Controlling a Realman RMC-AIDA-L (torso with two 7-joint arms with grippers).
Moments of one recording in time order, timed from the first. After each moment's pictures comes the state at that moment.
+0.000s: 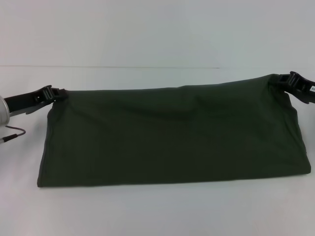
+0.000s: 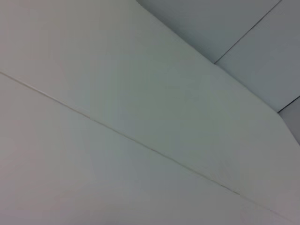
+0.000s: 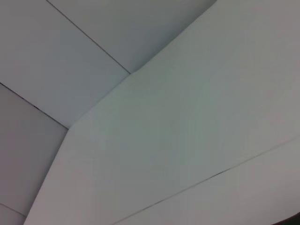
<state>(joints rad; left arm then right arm) -0.70 -2.03 0.24 0.54 2.31 1.06 -2.10 0.71 2.03 -0.30 -0.44 -2.11 -1.00 2.04</state>
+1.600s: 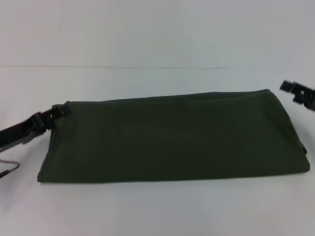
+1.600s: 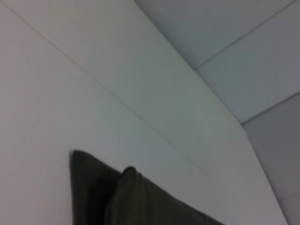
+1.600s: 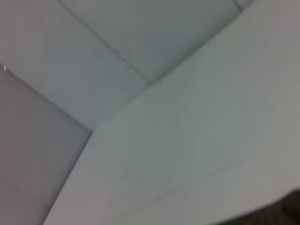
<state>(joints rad) -0.50 -2.05 0.33 0.50 2.05 1.20 -2.03 0.55 1.96 -0.46 -0.40 -1.87 -1.16 1.91</state>
